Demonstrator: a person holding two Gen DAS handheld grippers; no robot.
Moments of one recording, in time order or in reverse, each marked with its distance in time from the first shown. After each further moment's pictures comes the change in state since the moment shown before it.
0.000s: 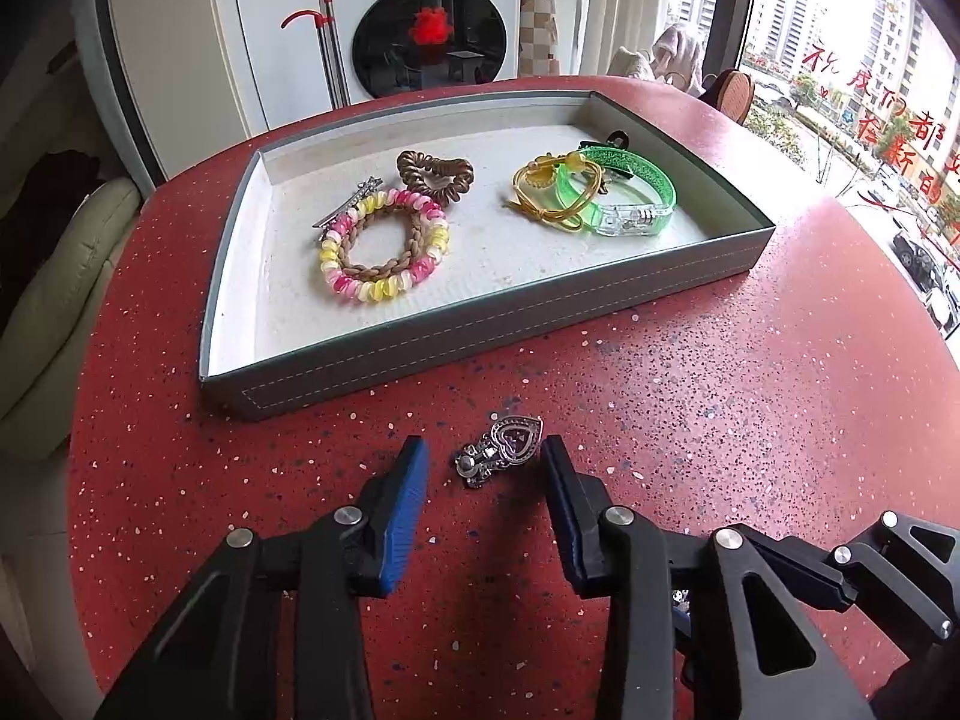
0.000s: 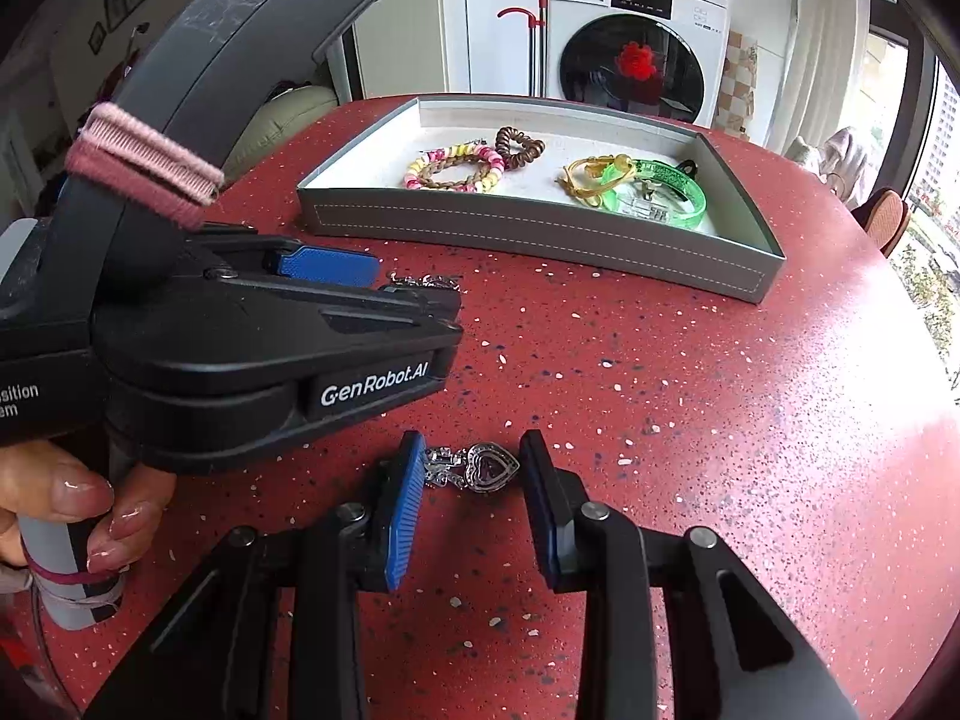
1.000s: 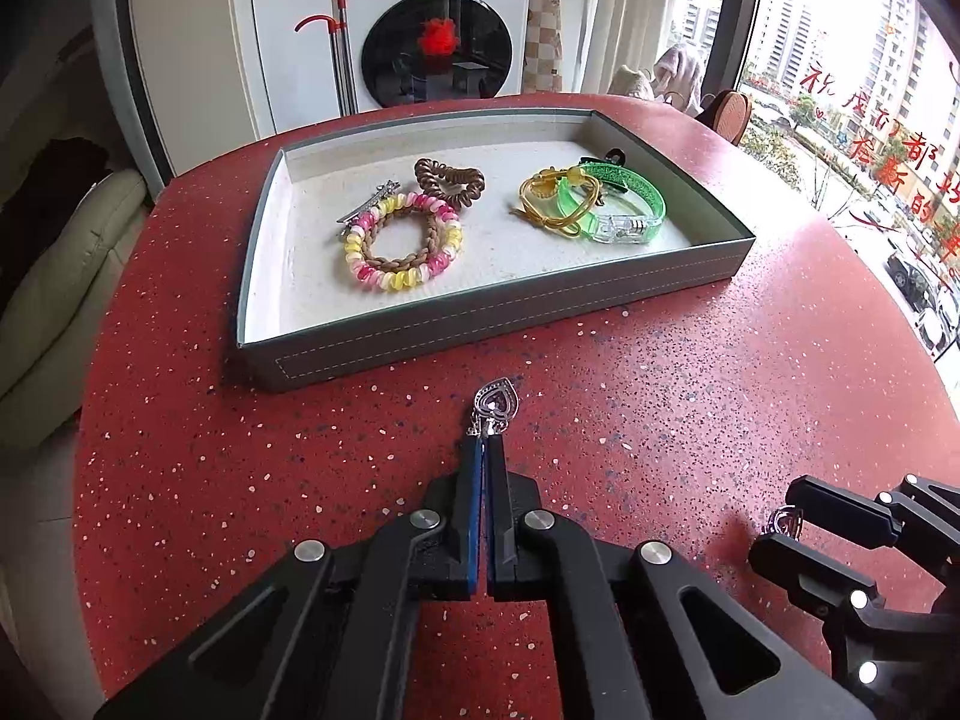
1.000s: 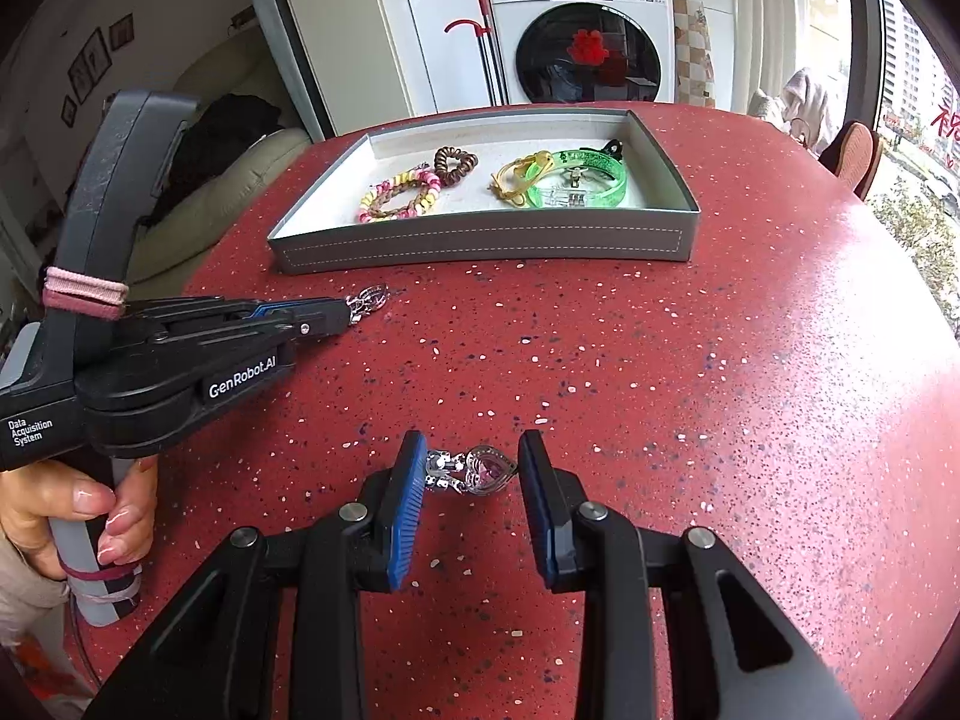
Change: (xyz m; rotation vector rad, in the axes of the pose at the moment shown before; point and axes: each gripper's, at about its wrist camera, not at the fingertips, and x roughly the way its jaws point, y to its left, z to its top) left arm -0.022 0.009 -0.014 -0.042 -0.035 -0.025; right arm -0.029 -0.039 -0.013 0.158 -0.030 0.053
